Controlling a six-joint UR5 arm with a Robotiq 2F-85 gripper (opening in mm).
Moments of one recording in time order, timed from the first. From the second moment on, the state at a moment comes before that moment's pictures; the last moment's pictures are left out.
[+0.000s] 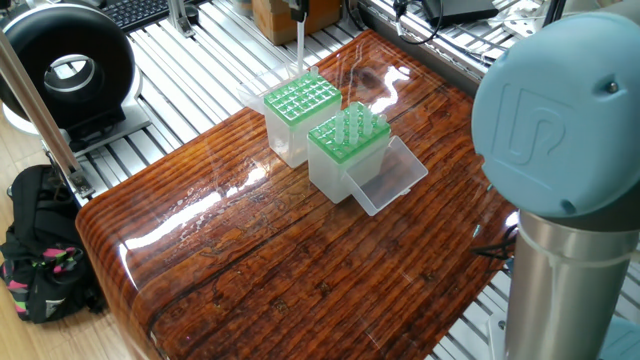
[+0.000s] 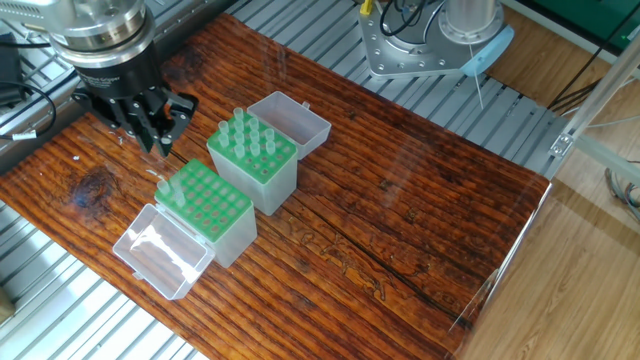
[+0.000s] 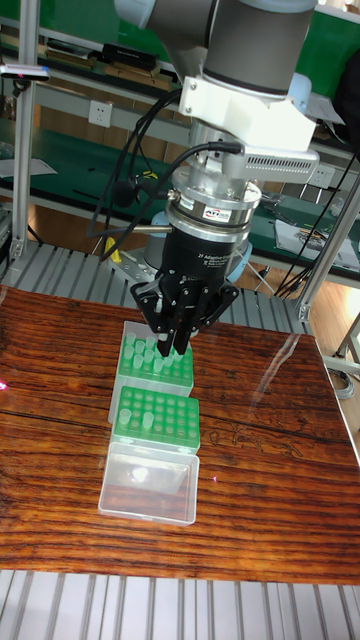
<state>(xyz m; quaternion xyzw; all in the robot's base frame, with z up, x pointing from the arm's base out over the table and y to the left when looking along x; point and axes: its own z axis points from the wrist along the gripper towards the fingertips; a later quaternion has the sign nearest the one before) 0.643 -0.014 0.271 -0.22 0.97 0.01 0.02</state>
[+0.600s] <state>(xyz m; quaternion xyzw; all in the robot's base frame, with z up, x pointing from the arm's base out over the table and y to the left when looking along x) 0.639 -0.013 0.271 -0.22 0.97 0.01 0.01</state>
